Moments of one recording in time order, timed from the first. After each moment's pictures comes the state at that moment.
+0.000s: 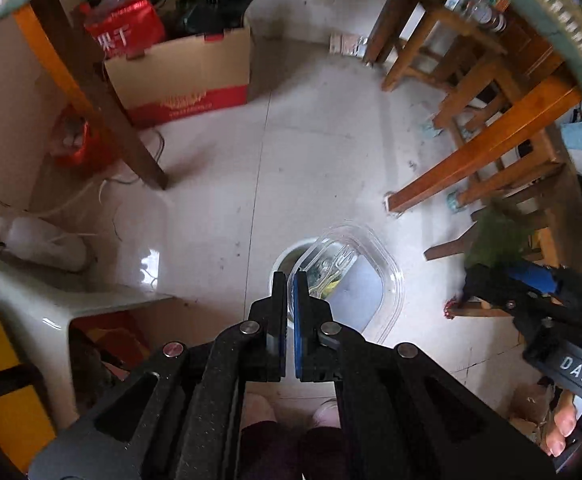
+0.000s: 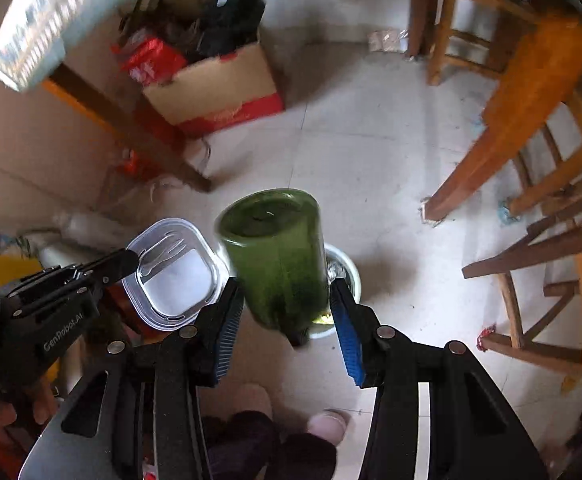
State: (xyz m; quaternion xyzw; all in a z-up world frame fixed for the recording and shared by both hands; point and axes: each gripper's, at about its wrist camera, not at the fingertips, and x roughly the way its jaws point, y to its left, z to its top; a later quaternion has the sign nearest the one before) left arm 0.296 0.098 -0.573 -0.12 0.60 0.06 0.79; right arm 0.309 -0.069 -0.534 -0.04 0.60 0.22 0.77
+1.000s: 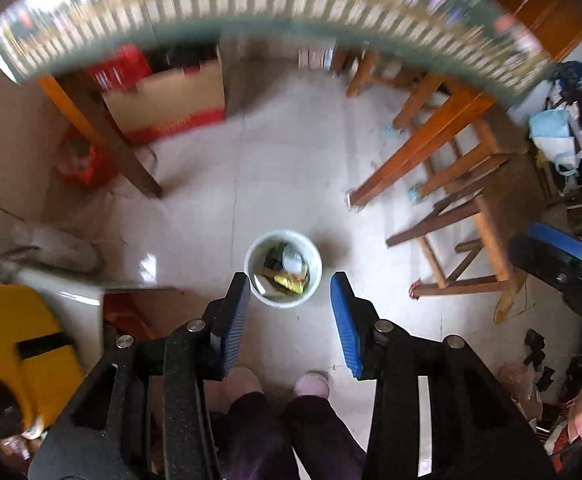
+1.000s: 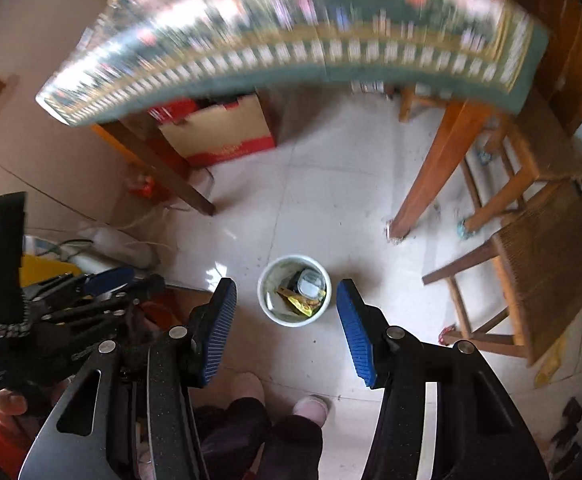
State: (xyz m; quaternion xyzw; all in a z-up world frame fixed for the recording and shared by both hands) left arm 0.259 0.046 -0.396 -0.10 0.58 0.03 0.81; right arm 0.271 -0.126 -0.361 -0.04 0.56 0.21 0.80
